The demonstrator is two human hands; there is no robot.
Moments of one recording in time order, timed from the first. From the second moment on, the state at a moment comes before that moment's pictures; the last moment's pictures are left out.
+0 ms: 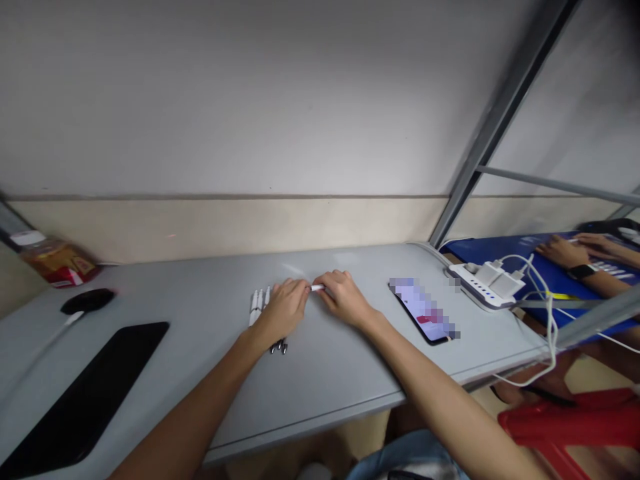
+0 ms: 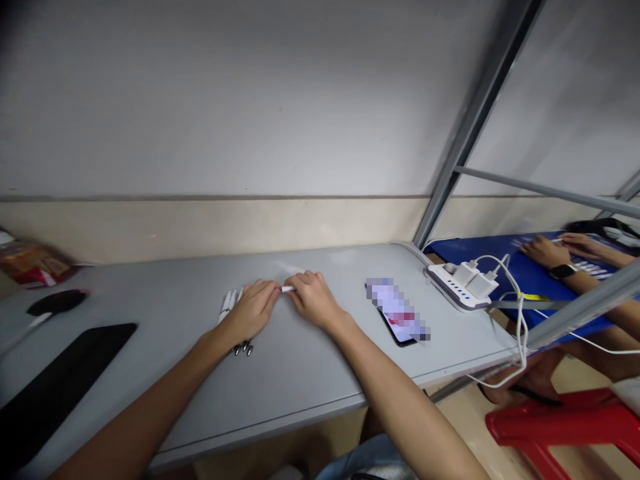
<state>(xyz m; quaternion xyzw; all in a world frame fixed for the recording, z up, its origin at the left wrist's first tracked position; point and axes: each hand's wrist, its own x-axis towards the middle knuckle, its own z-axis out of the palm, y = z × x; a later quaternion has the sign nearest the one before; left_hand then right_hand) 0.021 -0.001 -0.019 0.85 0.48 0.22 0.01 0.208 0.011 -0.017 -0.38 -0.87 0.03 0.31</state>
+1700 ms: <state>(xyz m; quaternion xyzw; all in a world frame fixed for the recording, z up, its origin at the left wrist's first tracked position) 0.014 0.000 -0.007 0.86 0.45 0.22 -0.05 0.209 0.005 -0.009 -0.42 -0.87 0.07 0.23</state>
